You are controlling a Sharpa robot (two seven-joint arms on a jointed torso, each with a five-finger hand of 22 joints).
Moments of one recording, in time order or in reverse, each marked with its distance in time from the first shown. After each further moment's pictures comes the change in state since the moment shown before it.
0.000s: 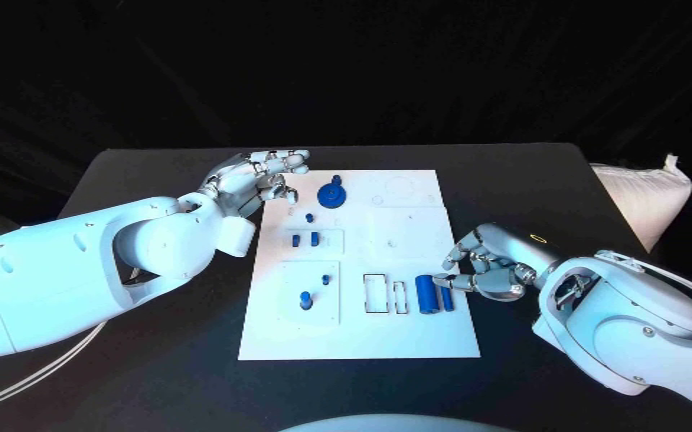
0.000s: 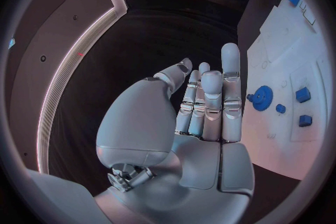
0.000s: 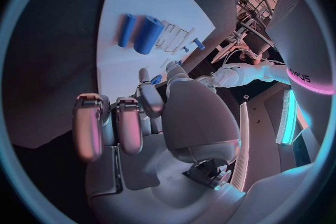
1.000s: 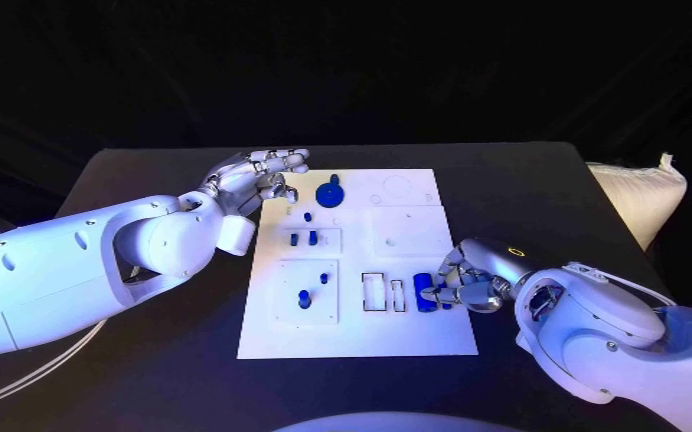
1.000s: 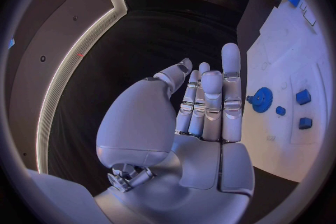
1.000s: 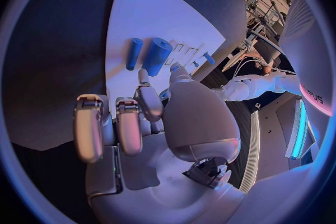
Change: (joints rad) left arm 0.000 0.000 -0.004 -0.005 0.000 0.003 -0.002; left_hand 0.000 0.000 0.000 0.000 0.000 0.000 0.000 0.000 0.000 0.000 0.000 0.000 0.000 0.000 0.000 0.000 -0.002 0.000 -0.004 0.004 0.000 0.000; right arm -0.047 0.091 -0.006 -0.023 -0.083 0.045 -0.169; right_hand -0.018 0.028 -0.083 0.003 0.009 -0.022 0.001 0.036 0.038 0.017 0.010 0.031 0.000 0.000 0.000 0.019 0.000 0.000 0.000 0.000 0.018 0.000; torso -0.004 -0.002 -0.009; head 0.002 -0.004
